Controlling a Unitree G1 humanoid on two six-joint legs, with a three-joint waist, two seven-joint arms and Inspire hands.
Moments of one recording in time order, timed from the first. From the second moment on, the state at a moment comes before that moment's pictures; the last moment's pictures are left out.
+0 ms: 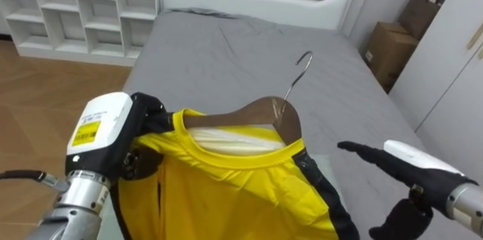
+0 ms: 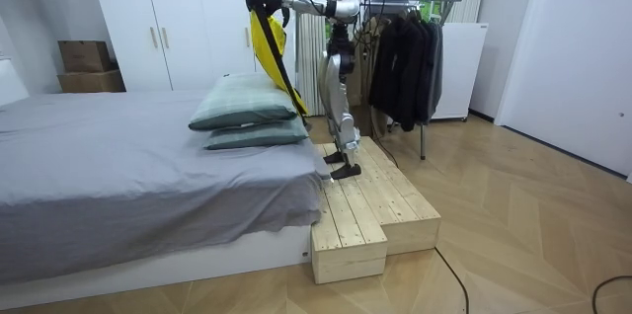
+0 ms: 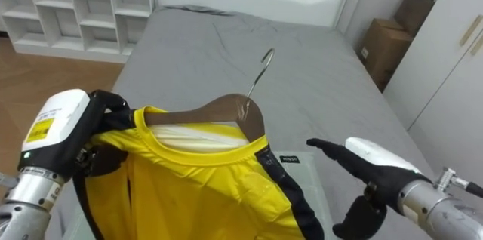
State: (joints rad) left arm 0.01 0.42 -0.01 -0.17 0.74 -0.04 0.07; right arm 0.04 -0.65 -0.11 -0.17 -0.35 0.02 0.69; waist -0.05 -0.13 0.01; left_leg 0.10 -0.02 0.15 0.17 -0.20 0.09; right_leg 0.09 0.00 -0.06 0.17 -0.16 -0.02
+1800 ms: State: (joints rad) left arm 0.02 0.38 -0.12 -0.13 0.76 0.03 0.17; right arm -0.04 -0.41 0.04 0.32 0.39 0.03 0.58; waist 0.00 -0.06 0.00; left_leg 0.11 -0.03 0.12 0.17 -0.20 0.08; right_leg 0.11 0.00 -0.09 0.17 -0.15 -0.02
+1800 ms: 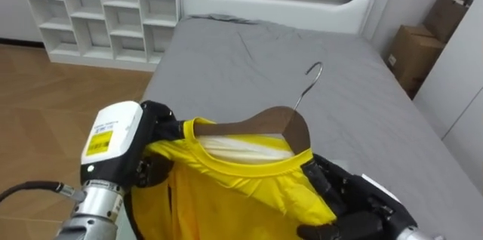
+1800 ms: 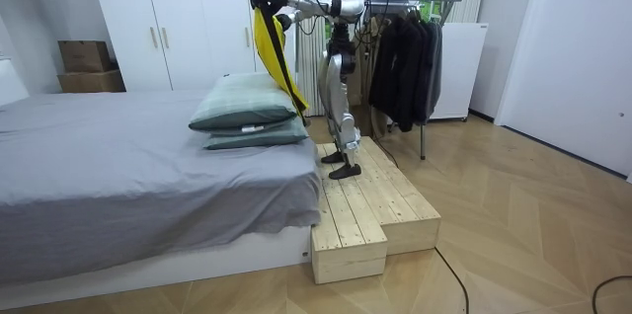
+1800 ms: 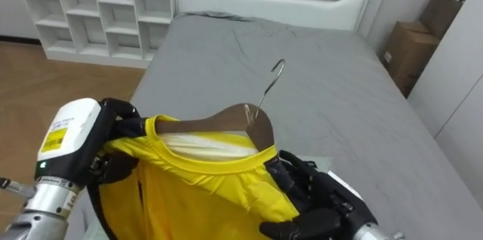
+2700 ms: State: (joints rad) left arm 0.02 0.35 -0.16 -0.13 0.76 0.16 0.16; right arm -0.24 -0.37 0.12 0.47 0.37 0.09 0.41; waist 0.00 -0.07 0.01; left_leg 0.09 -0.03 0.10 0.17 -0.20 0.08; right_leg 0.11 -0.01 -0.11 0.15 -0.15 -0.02
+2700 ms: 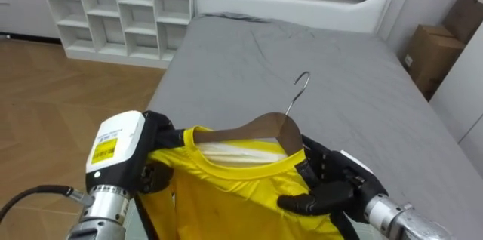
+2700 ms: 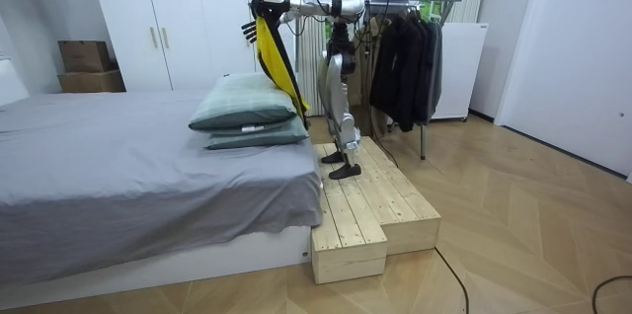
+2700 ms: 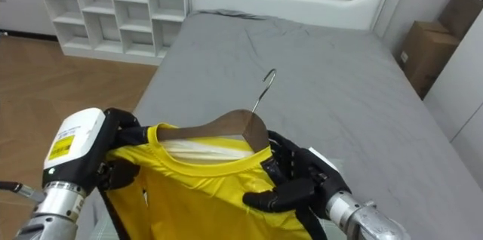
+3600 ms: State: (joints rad) left arm 0.00 0.33 -0.18 -0.13 0.78 0.16 0.07; right arm -0.31 -0.37 0.20 0.70 0.29 0.09 0.43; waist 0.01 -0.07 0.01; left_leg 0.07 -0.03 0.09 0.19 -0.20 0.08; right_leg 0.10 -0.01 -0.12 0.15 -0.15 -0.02
